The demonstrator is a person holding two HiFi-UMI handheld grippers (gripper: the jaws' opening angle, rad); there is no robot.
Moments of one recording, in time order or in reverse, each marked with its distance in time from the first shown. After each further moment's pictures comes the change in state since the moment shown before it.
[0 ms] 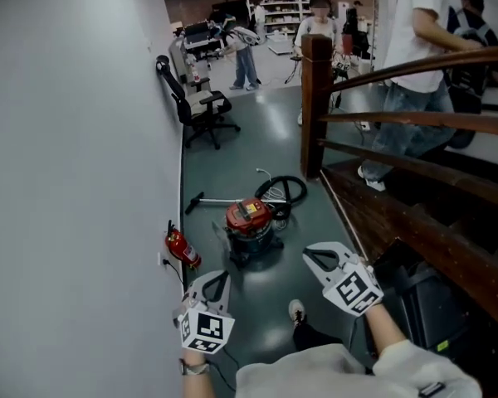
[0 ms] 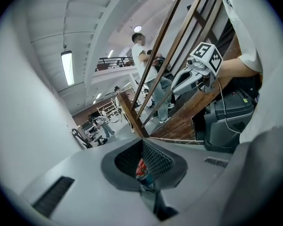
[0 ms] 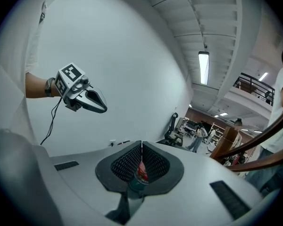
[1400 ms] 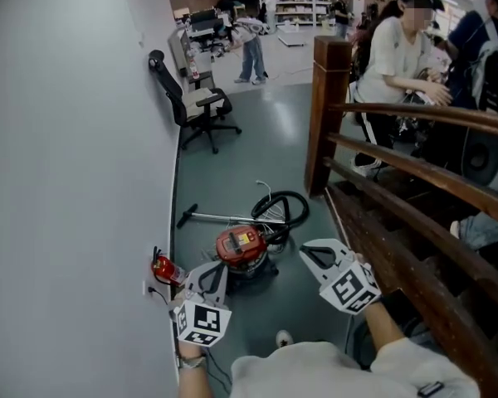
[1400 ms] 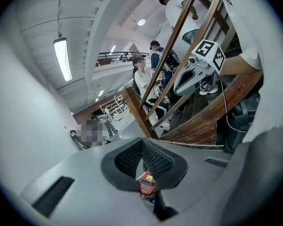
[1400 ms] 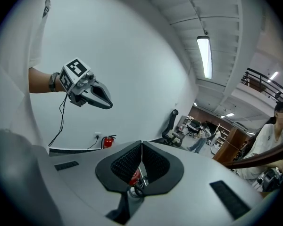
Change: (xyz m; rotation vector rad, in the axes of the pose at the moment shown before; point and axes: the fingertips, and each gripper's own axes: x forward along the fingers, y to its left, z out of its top) left arm 0.251 0.129 0.067 -0.010 0.040 0.040; right arm 0.147 -0.241 -0.042 -0.039 0.024 0.072
